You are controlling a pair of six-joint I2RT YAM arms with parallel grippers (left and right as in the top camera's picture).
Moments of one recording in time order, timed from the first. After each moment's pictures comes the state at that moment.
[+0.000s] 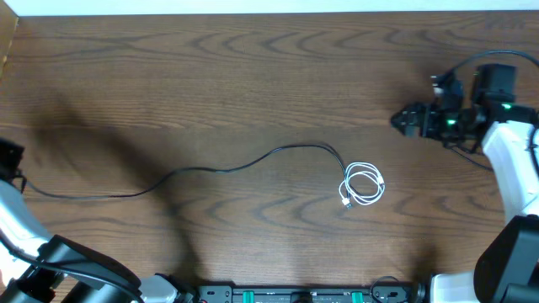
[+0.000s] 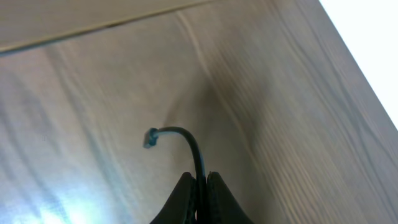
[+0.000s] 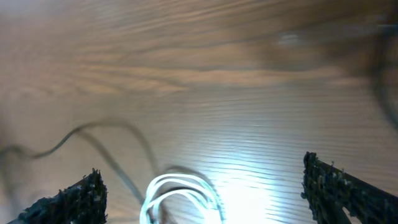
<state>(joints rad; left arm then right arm) 0.92 1.58 1.27 -0.50 0.18 -0.31 -0.17 1.61 1.18 -0.77 -0.49 -0.02</state>
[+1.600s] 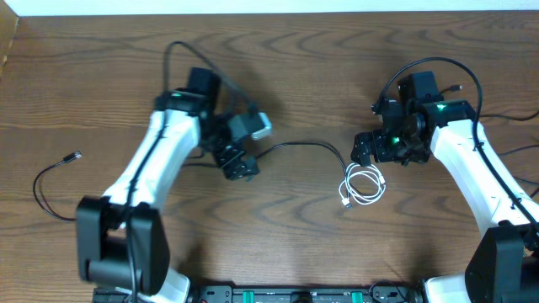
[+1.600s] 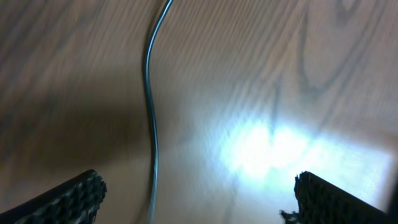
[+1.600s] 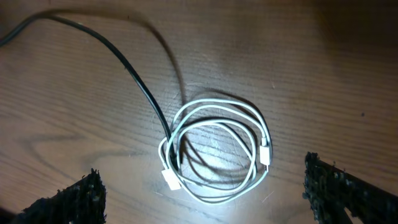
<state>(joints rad) -0.21 1.72 1.27 -1.01 0.47 0.91 0.15 1.61 1.18 -0.97 -0.27 0.02</state>
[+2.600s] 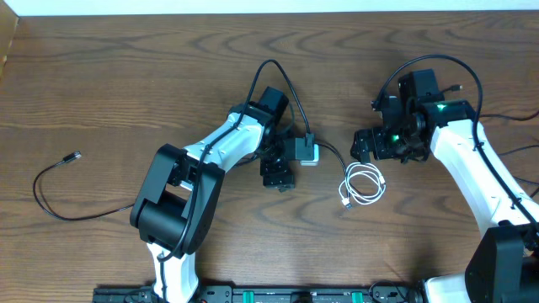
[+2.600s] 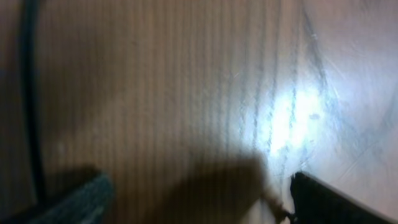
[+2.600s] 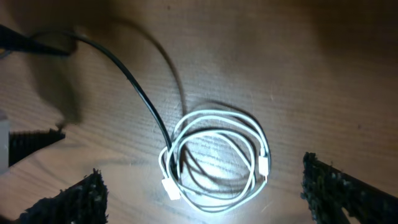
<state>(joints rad) -0.47 2.00 1.27 -0.74 0.47 1.08 0.15 1.61 1.18 -0.94 -0.27 0.02</state>
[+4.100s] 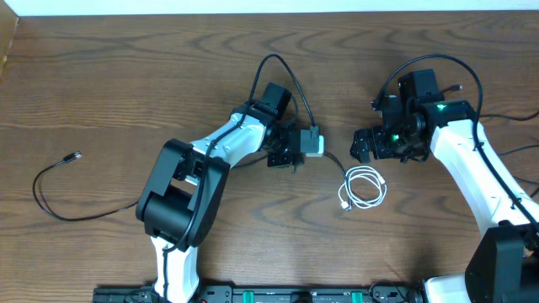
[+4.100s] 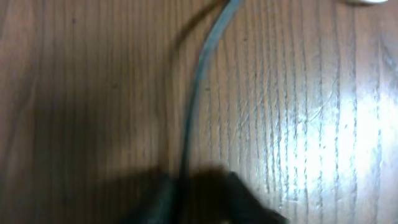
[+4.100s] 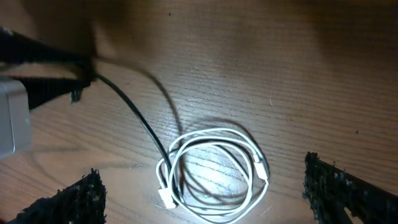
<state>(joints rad) -0.47 2.04 1.26 -0.53 0.50 1.09 0.15 1.61 1.18 -0.93 -0.27 0.02</state>
